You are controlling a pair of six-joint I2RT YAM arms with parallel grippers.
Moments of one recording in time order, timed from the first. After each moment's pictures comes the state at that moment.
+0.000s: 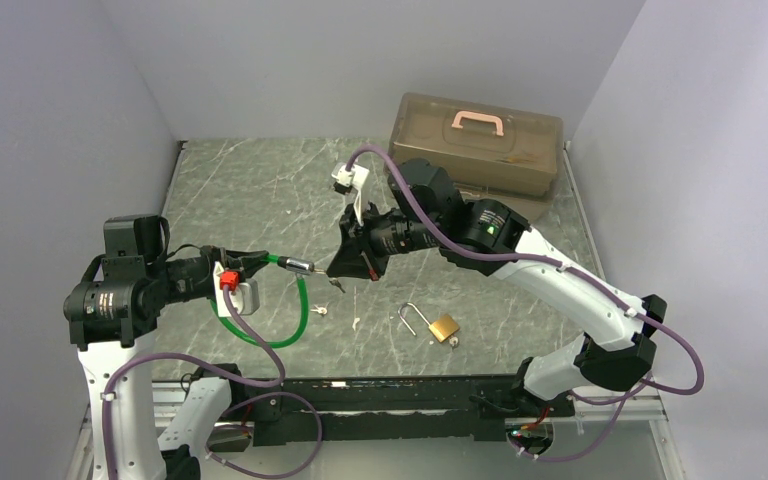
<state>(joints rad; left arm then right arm) 0.08 0.83 1.39 -1.40 1.03 1.56 1.04 1.44 1.73 -0.73 -0.45 0.21</state>
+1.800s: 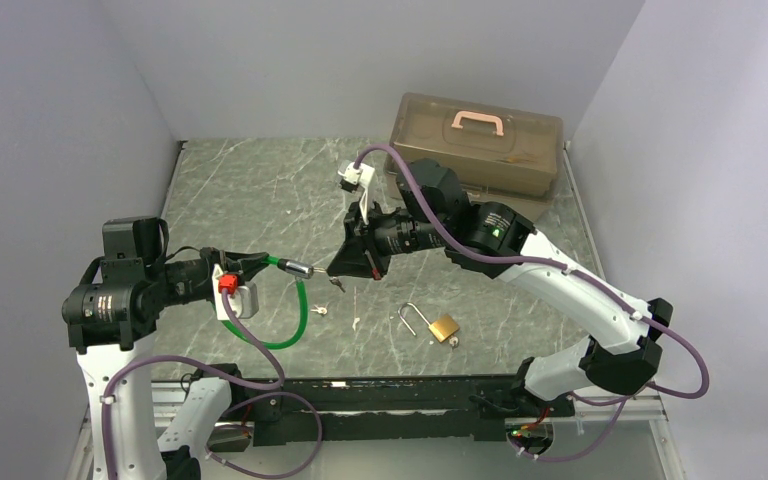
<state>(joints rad) 0.08 0.82 1.40 -1.41 1.04 1.57 1.03 1.40 1.68 -0.67 -0.47 0.24</state>
